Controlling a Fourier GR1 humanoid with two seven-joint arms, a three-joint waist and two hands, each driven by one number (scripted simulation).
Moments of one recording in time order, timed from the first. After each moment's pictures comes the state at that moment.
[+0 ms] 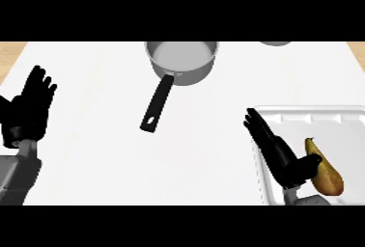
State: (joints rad) left arm -0.27 0.46 -0.02 -1.40 0.38 0.38 0.20; right arm -0.04 -0.21 0.27 -1.49 -0.24 0.03 -0.08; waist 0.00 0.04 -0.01
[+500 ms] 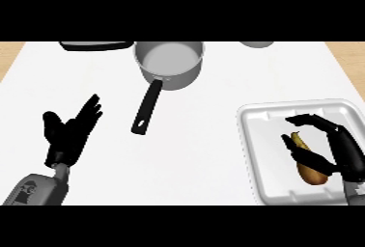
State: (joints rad) left arm -0.17 0.41 -0.23 -1.39 0.33 0.19 0.17; right arm -0.04 -0.51 0.14 -1.53 0.07 -0.14 -0.17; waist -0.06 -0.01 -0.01
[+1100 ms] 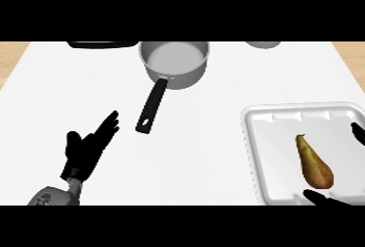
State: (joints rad) left arm -0.10 0.37 -0.32 -1.37 0.29 0.09 0.11; right arm 0.33 -0.53 0.03 -1.99 0.15 -0.30 -0.29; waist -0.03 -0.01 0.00
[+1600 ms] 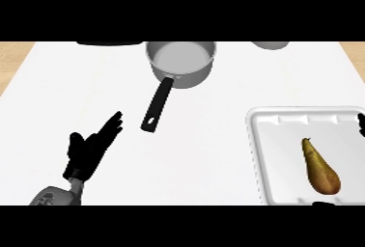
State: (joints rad) left arm -0.10 0.35 -0.31 -1.37 0.27 0.04 0.09; right arm 0.30 -0.61 0.01 -2.13 0.12 -0.16 0.22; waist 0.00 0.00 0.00
